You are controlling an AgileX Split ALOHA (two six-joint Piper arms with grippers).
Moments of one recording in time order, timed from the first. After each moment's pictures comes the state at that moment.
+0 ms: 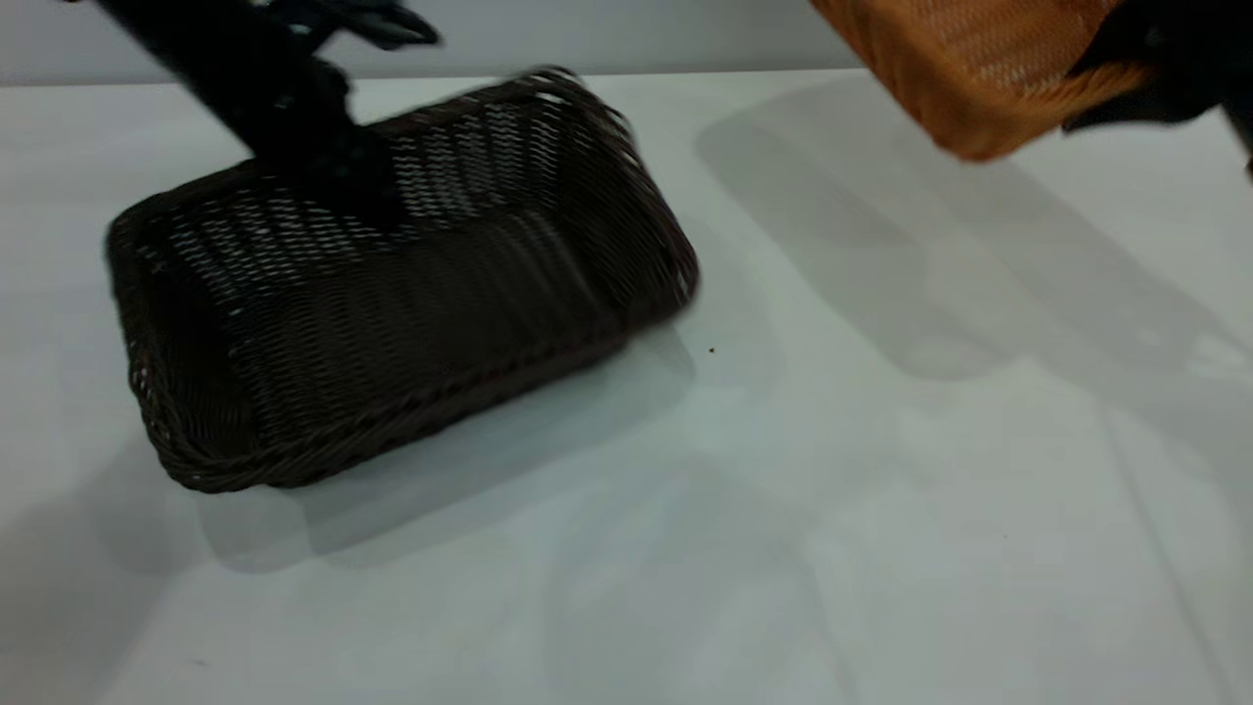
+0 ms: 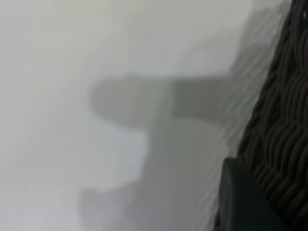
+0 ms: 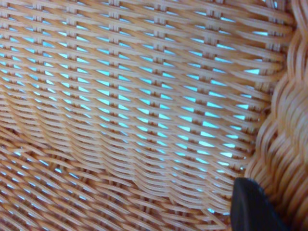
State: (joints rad) left arm -0.23 2.35 -1.48 -0.47 0.32 1.02; right arm -0.09 1.94 -0.99 1.34 0.48 -0.44
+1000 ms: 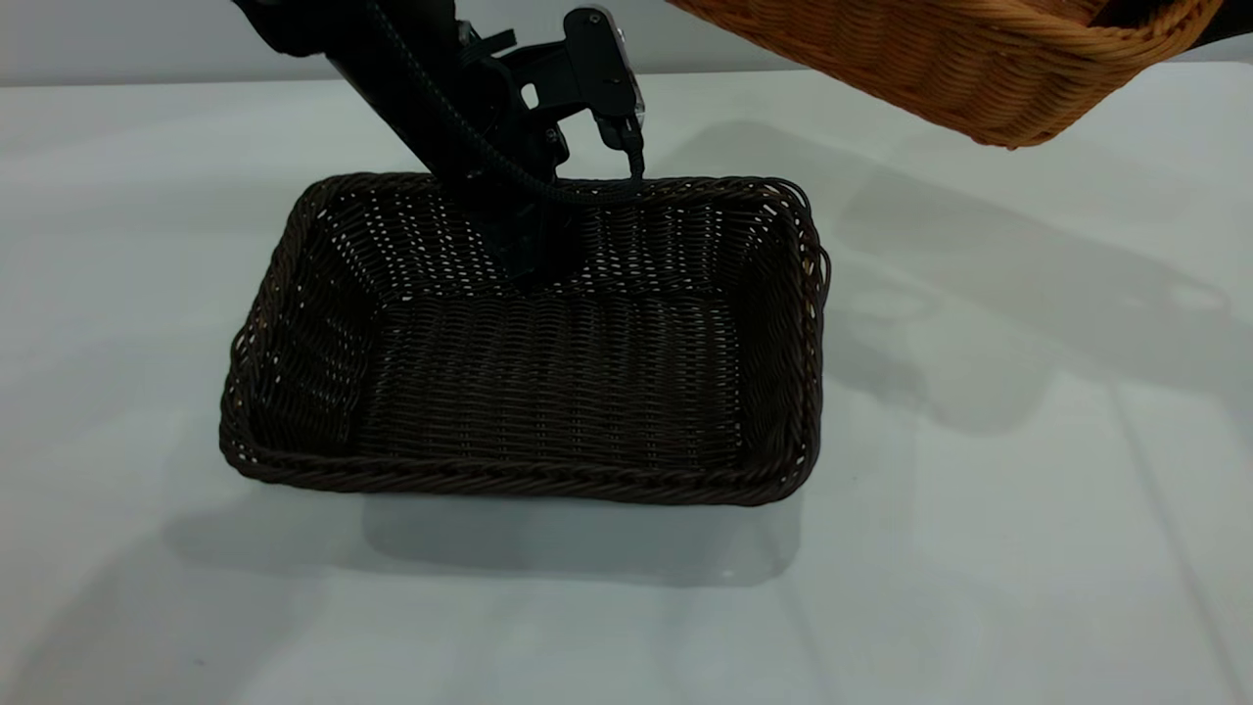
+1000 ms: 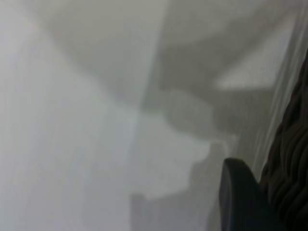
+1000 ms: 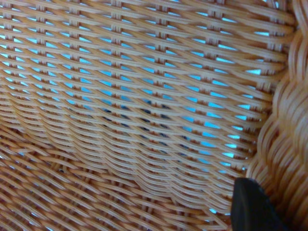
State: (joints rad) left arm -0.46 2.39 -1.48 -0.48 0.20 1.30; right arm -0.12 1.94 -1.24 0.81 0.90 -0.21
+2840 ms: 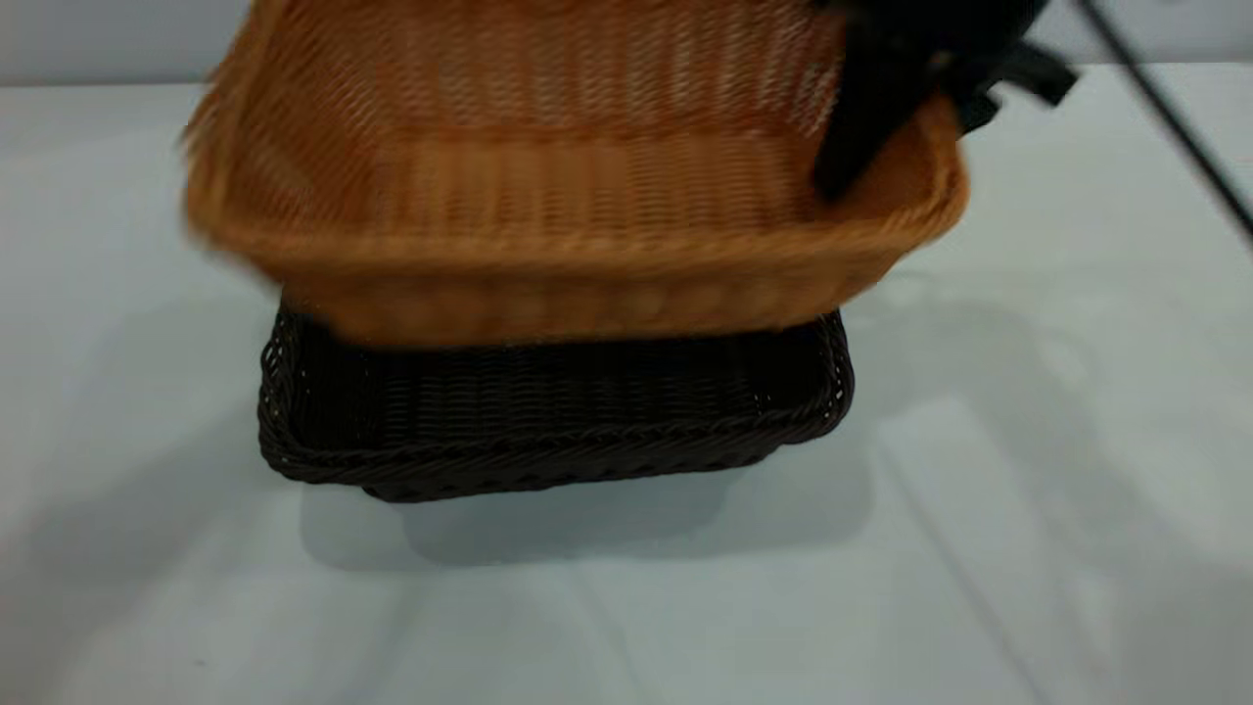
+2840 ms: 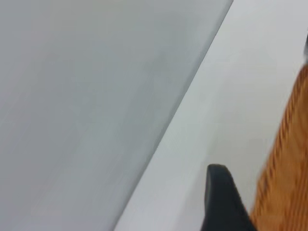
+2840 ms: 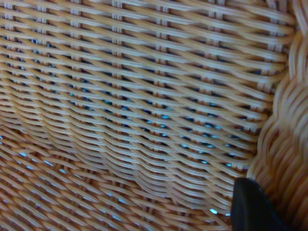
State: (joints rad) left arm -0.31 1.43 -1.48 -0.46 0.67 1.09; right arm 0.29 2.12 -1.41 0.62 1.00 -0.33
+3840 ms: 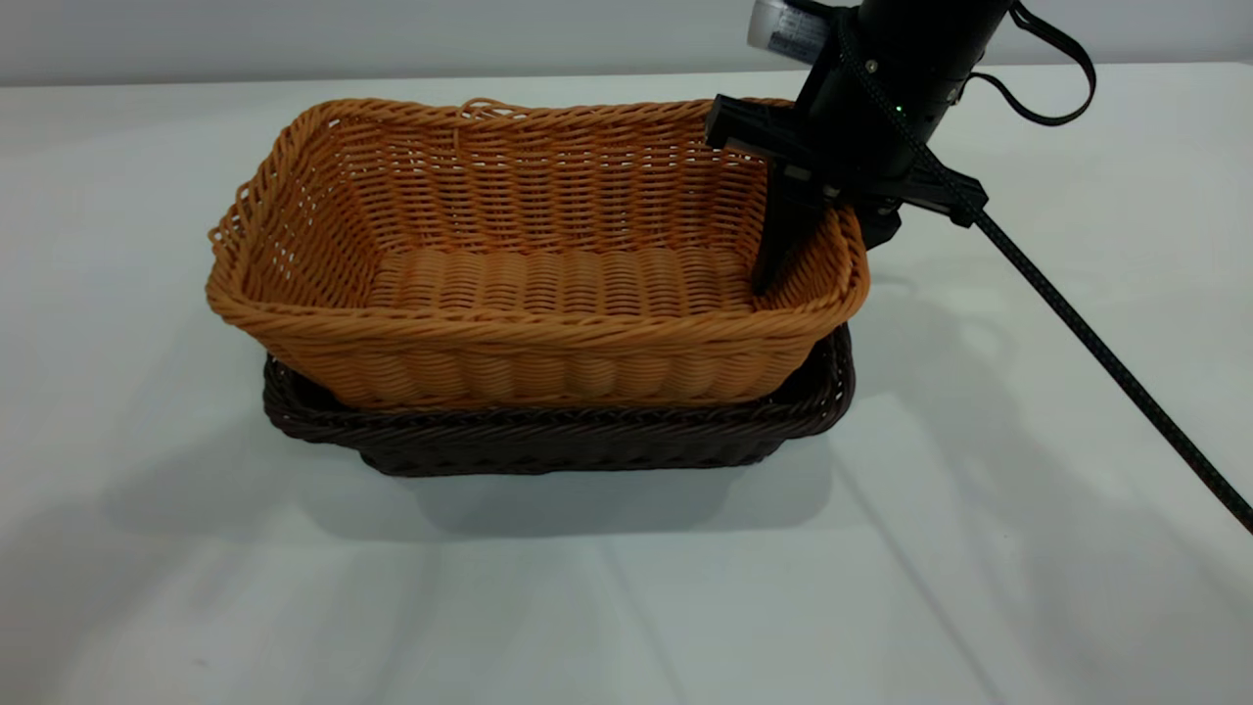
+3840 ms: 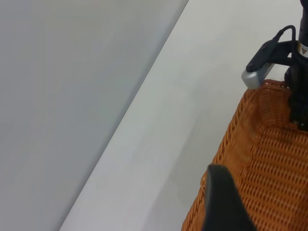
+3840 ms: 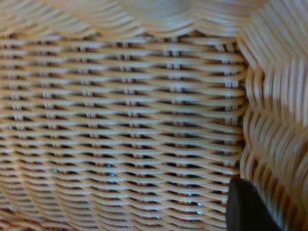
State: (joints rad) left arm -0.31 1.43 -1.47 -0.46 0.78 1.02; right arm 0.35 2.30 -1.48 0.55 0.81 0.02
